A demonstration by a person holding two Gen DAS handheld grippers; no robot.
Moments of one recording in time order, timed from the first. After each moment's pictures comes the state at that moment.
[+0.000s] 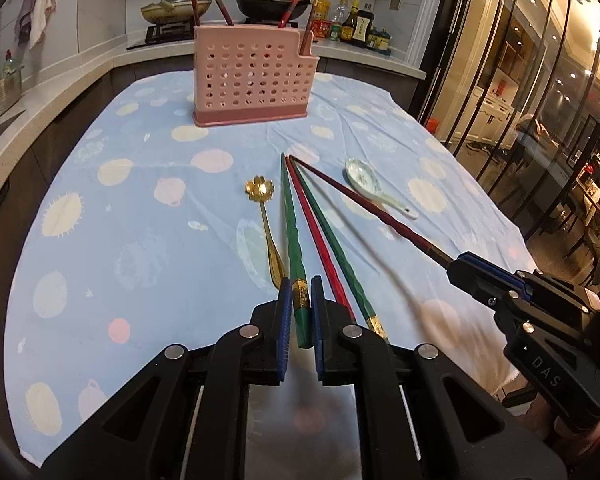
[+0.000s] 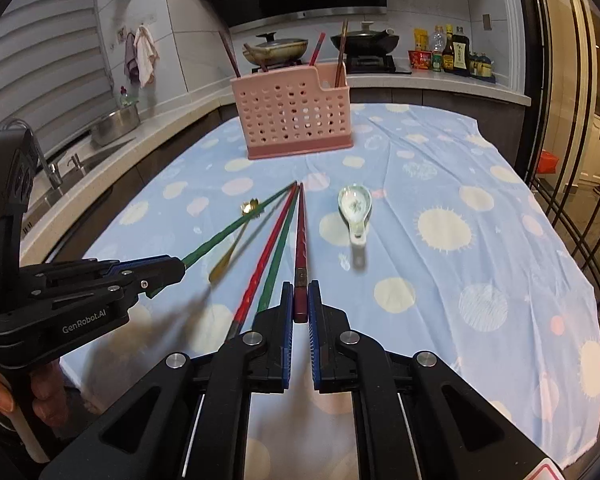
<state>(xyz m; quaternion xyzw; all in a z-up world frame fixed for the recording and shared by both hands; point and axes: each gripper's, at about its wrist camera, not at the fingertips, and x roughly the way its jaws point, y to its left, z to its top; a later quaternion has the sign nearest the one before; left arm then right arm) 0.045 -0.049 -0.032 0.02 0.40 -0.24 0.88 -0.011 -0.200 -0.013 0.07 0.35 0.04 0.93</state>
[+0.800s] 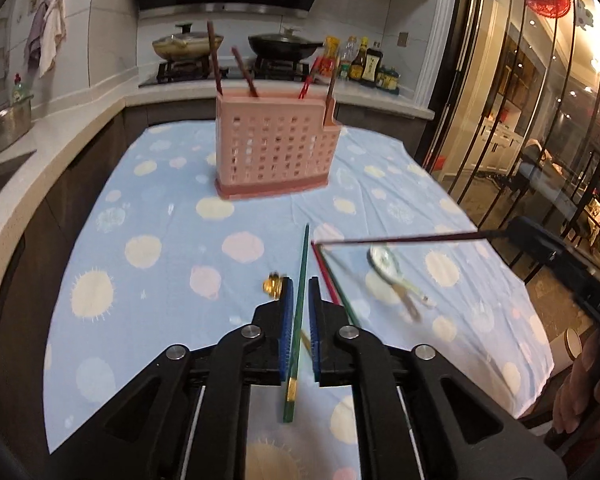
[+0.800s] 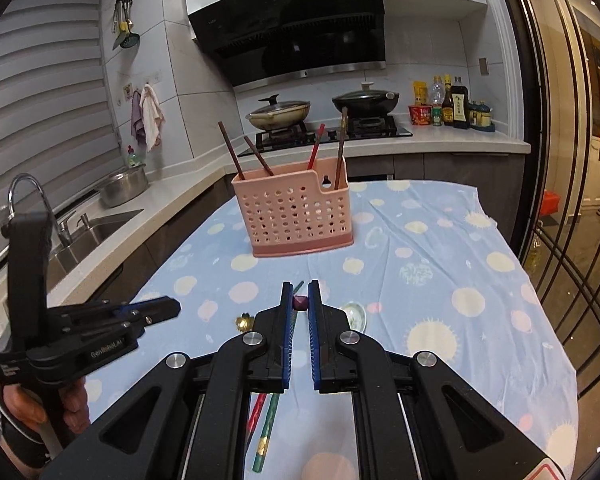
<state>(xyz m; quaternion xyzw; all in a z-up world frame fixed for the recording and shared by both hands) 0.091 -0.033 -0.002 0.01 0.37 -0.23 0.90 0.023 -0.218 0.054 0.08 0.27 0.04 0.96</state>
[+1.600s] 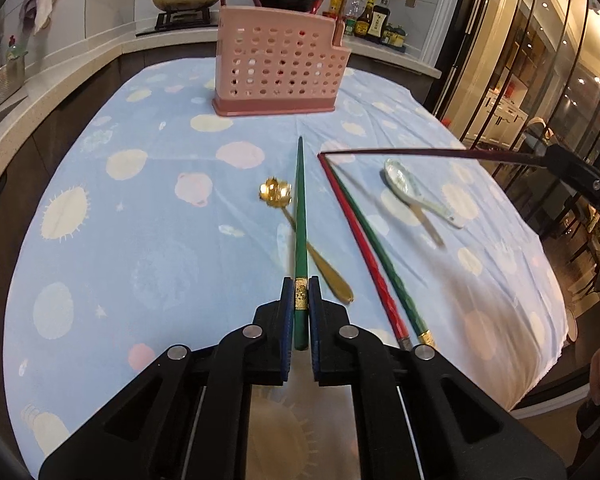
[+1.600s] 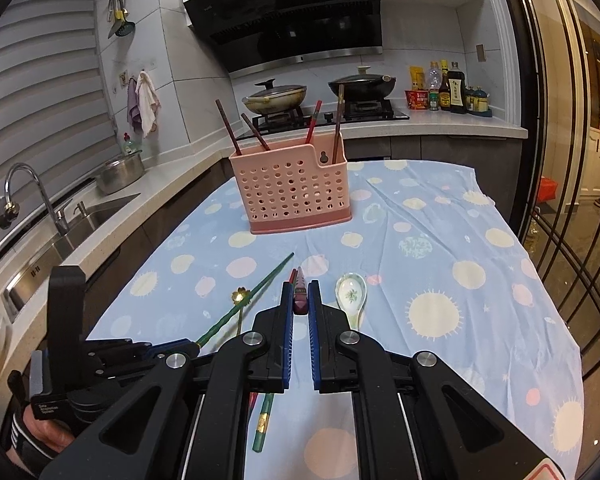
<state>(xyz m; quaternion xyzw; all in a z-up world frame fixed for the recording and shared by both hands) 0.081 -0.029 -0.046 0.01 0.41 -0.23 0.88 0.018 -0.214 0.043 0.08 0.28 0.04 0.96</state>
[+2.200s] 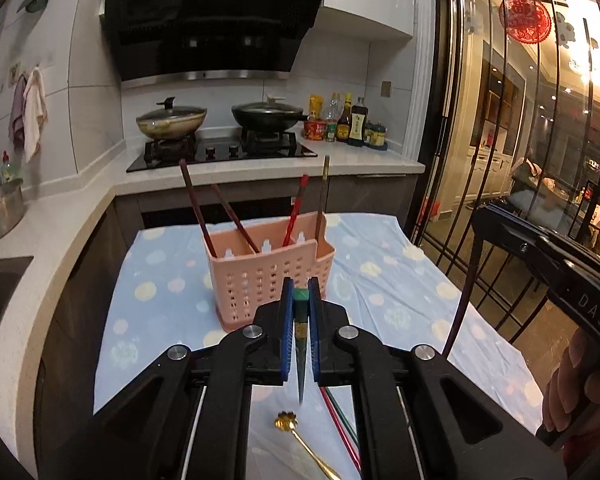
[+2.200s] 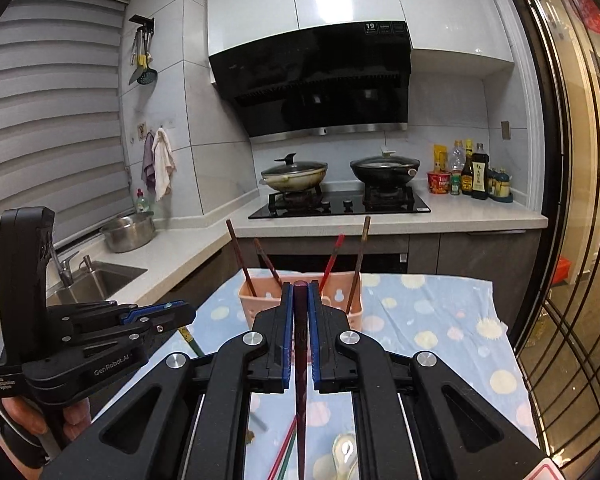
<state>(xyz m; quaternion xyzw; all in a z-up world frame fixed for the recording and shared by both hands) 0.163 -0.059 0.125 0.03 0.25 -0.25 0.94 0.109 -0.224 0.157 0.05 0.17 0.07 0.98</state>
